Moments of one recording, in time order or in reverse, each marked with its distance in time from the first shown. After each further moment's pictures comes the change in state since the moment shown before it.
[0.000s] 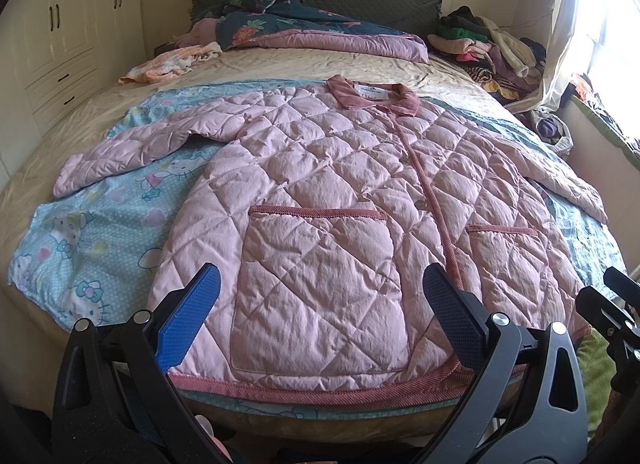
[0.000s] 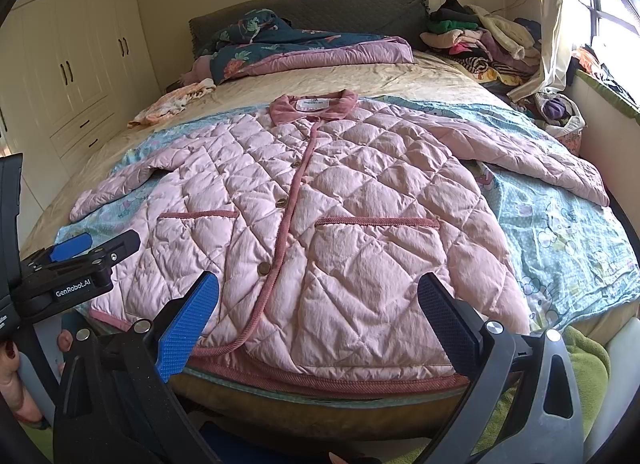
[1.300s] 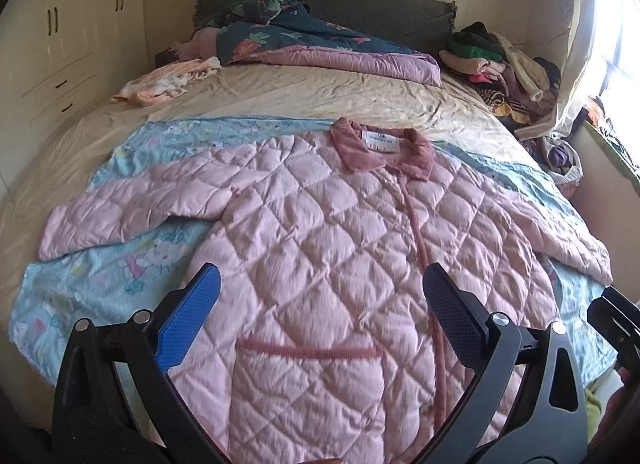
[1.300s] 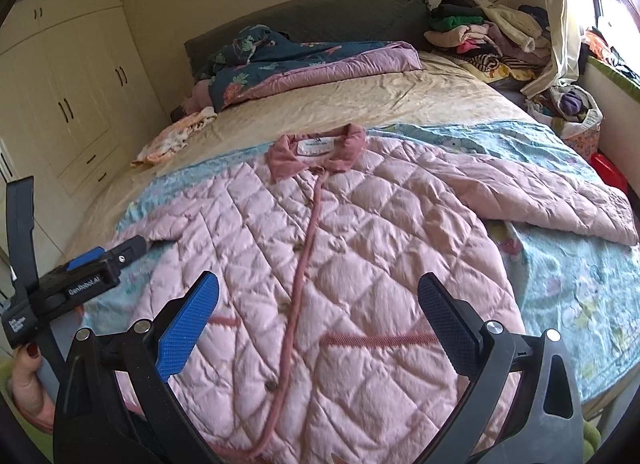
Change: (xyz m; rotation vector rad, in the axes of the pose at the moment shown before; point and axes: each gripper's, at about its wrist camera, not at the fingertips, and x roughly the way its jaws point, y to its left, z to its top) left arm 0.047 -0.010 0.133 -0.038 -0.017 0.015; right arm 0.055 -0.031 0.133 0.101 -0.004 0.102
